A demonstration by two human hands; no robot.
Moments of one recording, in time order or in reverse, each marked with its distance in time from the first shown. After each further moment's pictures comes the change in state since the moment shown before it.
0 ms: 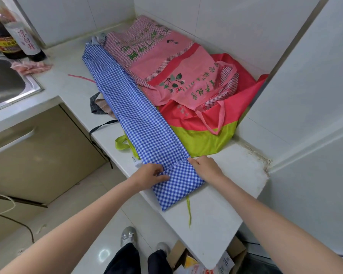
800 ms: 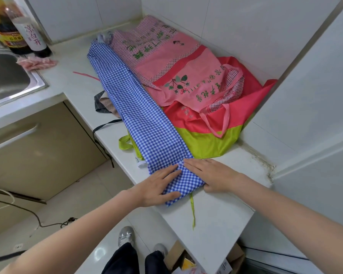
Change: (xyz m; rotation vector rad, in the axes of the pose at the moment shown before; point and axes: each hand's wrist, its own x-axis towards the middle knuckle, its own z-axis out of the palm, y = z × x) left_hand -0.013 -0.007 0.021 0.304 -0.109 0.316; right_hand -0.010 0.016 -0.028 -0.831 -0.260 -0.730
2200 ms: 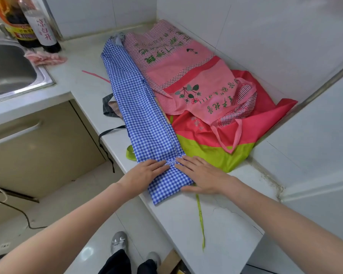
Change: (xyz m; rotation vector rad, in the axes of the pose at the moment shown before) left_hand 0.004 -0.062 -0.035 0.370 0.239 -0.003; right_hand 0.060 -0.001 -0.026 0.034 0.072 -0.028
